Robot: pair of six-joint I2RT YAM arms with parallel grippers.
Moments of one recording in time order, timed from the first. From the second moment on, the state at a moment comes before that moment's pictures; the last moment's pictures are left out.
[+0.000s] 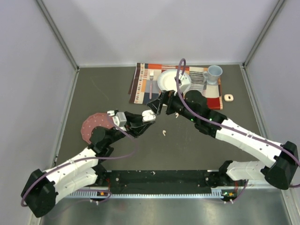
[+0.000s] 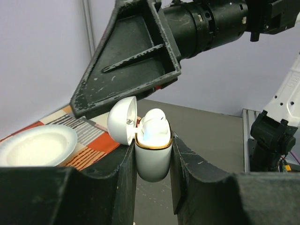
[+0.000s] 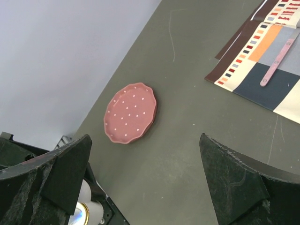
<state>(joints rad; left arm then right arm) -0.70 0.83 0.33 0.92 0.46 -0.20 0.87 1.19 1.03 0.00 0.05 0.57</state>
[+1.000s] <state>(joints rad) -0.71 0.85 0.33 0.92 0.39 -0.21 0.87 1.20 1.07 -0.05 -0.07 0.44</state>
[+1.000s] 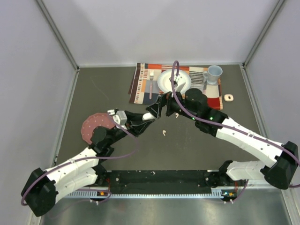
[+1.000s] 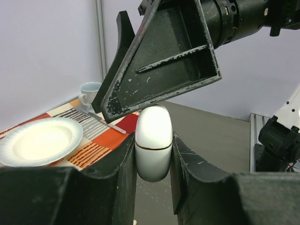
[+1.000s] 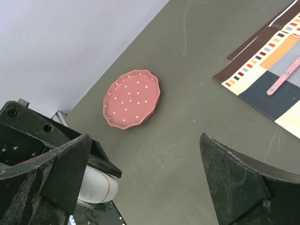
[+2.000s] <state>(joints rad) -0.45 1.35 0.39 0.73 0.36 -0.66 0.81 0.90 0.85 -0.06 0.41 0.57</state>
